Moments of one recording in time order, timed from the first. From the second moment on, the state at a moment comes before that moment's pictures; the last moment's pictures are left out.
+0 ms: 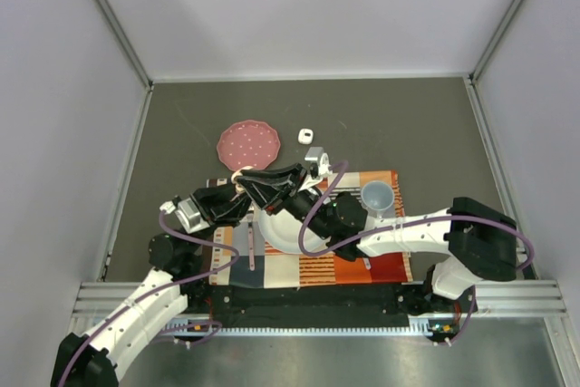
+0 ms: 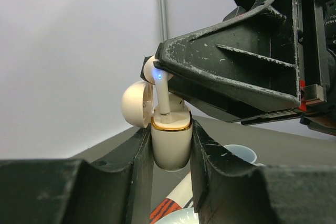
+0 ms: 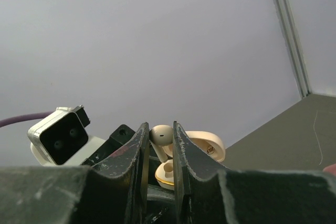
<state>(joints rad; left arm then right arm) -0.50 0.49 0.08 1.08 0.40 -0.21 1.27 1.55 0.83 1.27 0.22 0.34</state>
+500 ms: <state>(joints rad) -0.50 0.48 0.07 1.07 0.38 -0.21 1.27 1.55 0.81 1.28 0.23 0.35</state>
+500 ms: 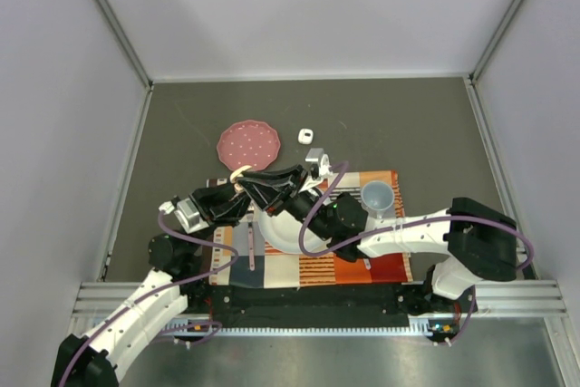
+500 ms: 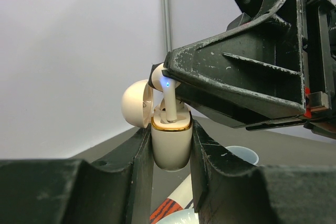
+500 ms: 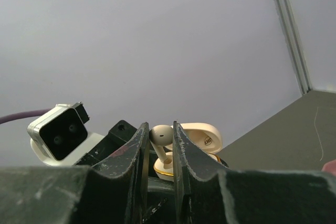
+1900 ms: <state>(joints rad) -0.50 0.48 0.07 1.03 0.38 -0.21 1.28 1.55 0.81 1.22 0.29 0.34</state>
